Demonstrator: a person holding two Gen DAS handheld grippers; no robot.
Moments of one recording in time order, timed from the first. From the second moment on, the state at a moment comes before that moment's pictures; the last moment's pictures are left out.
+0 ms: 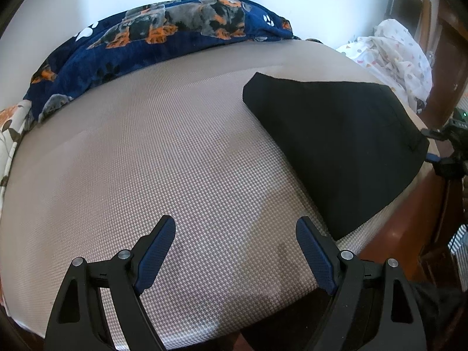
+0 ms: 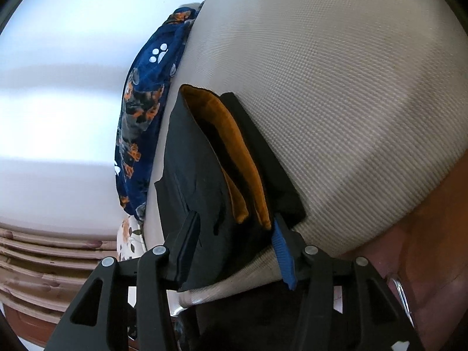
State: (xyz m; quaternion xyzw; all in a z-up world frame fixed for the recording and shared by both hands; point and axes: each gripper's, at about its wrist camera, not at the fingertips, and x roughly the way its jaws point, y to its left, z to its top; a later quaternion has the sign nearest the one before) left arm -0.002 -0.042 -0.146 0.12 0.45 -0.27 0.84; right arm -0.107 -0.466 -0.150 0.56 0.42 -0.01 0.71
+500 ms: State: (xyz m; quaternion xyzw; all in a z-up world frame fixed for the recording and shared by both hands) left arm 0.014 -0.063 -0.126 0.09 0.44 -0.31 0.84; right arm -0.103 -0.476 -0.168 0.55 0.41 -0.02 0.73
